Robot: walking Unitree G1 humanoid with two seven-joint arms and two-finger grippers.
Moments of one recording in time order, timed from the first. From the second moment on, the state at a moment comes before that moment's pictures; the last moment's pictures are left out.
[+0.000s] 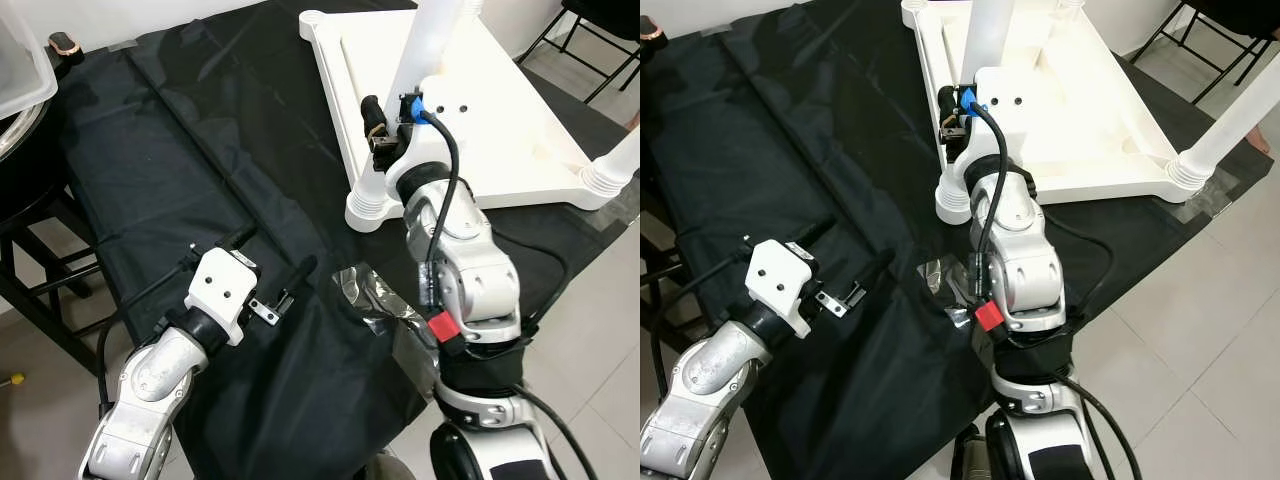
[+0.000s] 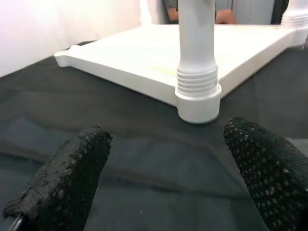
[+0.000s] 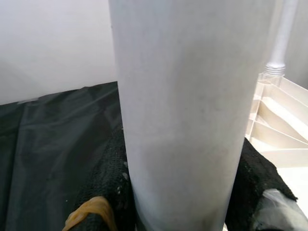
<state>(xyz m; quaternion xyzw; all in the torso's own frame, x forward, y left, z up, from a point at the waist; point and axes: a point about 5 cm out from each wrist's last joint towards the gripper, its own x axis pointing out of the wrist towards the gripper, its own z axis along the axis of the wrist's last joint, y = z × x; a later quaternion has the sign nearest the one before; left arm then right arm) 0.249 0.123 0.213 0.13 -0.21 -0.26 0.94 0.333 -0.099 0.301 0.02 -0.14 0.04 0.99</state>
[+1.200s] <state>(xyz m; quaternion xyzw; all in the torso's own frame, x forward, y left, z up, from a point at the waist) 0.302 0.014 0.412 0.10 -0.37 -0.46 0.80 0.343 -0.103 0.295 0.03 -0.13 0.01 0.99</state>
